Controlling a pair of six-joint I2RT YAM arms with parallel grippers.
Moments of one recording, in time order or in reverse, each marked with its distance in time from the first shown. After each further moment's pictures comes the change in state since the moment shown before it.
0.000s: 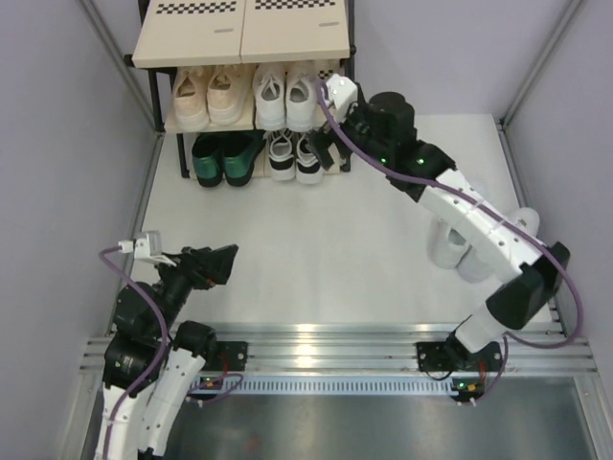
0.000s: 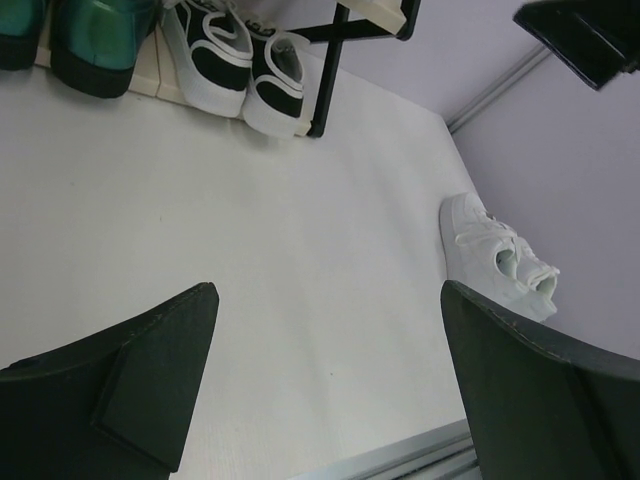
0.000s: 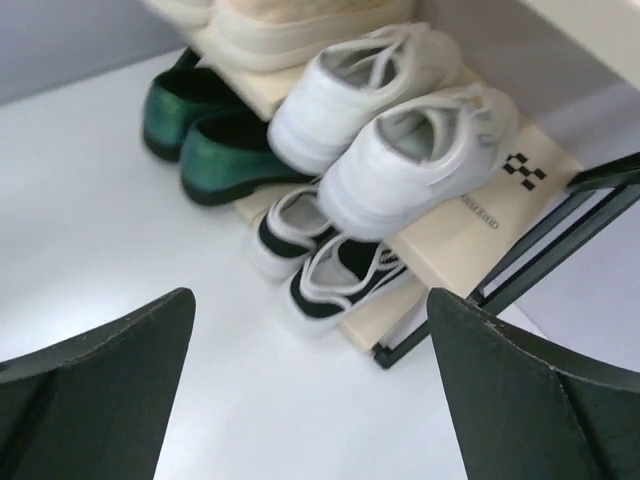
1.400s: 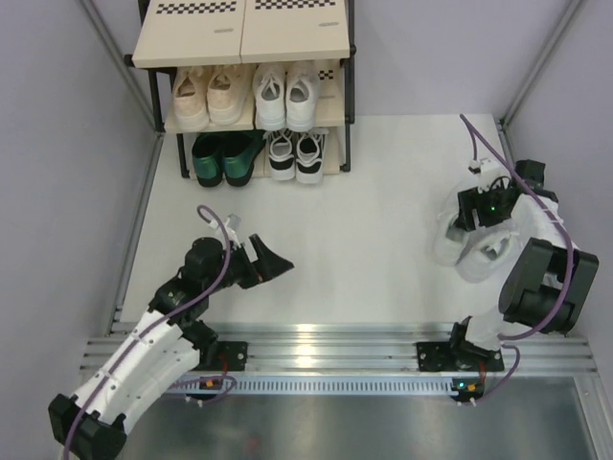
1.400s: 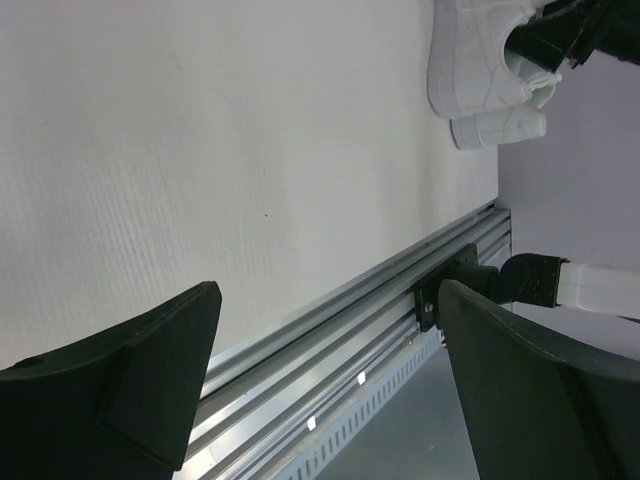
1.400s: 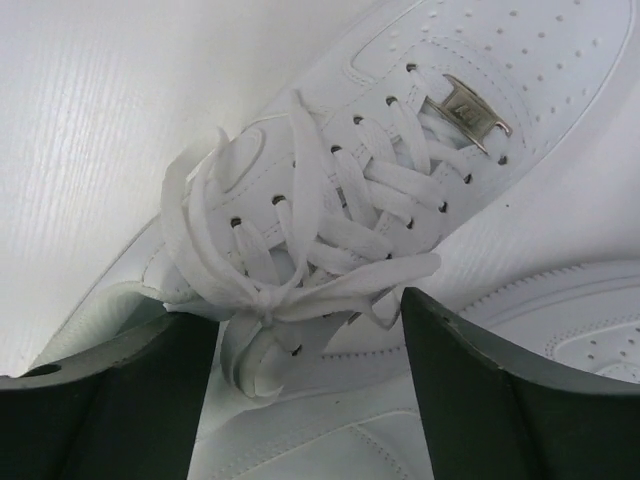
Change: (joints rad) left arm -0.181 0.468 -0.221 0.243 0.286 -0.263; right arm -1.043 -0.111 -0.673 -0.332 -0.388 -0.353
